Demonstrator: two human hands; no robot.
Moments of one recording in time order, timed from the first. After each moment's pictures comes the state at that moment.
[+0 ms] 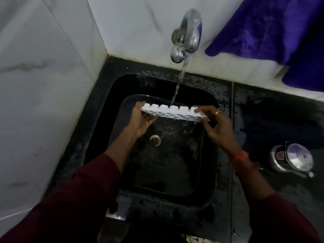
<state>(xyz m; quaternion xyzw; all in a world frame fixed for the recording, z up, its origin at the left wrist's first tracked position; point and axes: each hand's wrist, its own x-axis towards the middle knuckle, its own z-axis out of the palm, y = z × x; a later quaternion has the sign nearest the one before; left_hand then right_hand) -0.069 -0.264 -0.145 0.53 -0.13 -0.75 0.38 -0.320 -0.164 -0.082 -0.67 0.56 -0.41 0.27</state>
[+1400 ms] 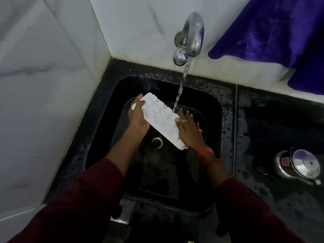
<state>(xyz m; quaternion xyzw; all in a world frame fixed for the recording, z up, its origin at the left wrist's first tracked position) -0.077 -0.268 -0.125 0.54 -0.07 -0.65 0.53 -0.256 -0.193 -0.150 -0.58 0.73 -0.10 0.35</state>
